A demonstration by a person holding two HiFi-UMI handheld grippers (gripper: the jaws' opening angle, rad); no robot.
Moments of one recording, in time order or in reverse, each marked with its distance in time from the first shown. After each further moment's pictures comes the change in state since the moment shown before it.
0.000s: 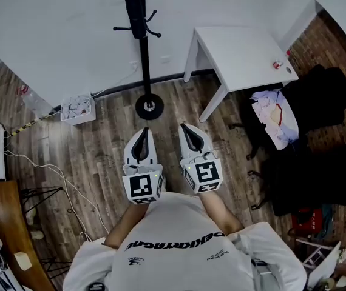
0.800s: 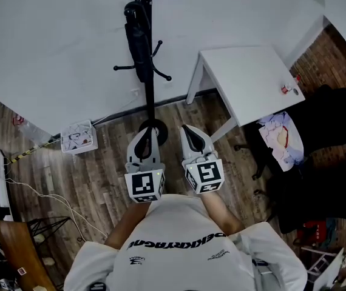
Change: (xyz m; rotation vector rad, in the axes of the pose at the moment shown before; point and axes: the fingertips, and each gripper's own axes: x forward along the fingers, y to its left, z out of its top) left arm 0.240 0.108 0.021 0.006 0.000 -0.080; right arm 0.241 -0.080 0.040 0.009 -0.025 -0.048
